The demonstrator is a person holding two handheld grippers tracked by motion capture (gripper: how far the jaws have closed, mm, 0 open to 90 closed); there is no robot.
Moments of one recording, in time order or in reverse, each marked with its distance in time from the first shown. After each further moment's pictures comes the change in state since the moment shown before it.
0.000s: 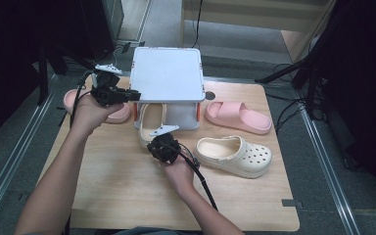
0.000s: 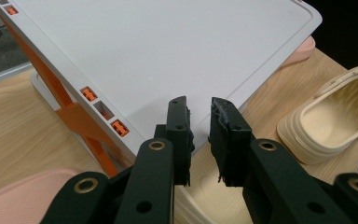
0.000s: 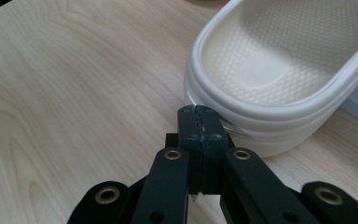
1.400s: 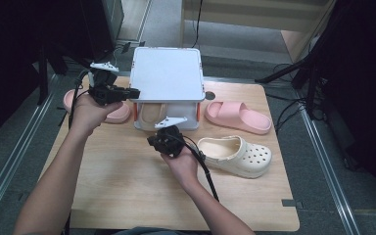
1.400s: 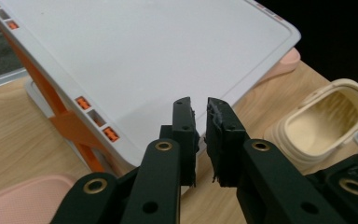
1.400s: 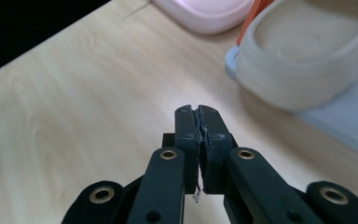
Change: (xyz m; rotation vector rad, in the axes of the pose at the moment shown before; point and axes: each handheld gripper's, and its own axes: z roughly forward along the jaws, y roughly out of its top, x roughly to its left) left arm -0.008 0.003 -0.012 -0.036 -0.033 -0.004; right arm -0.011 0.013 -0.024 -0.065 0.086 0.019
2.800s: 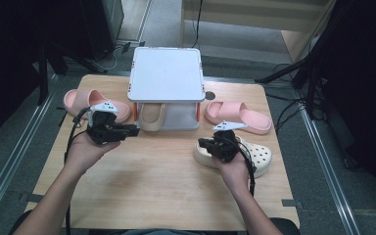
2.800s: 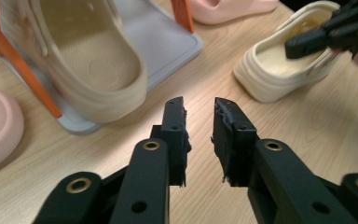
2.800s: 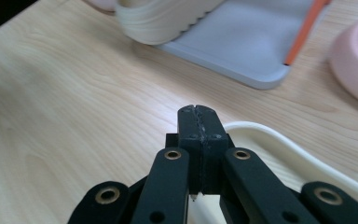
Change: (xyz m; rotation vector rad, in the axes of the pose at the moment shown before) left arm -0.044 -0.088 -0.004 0.081 -0.021 0.003; right arm -0.079 -0.052 -0.110 -0.012 -0.146 0.121
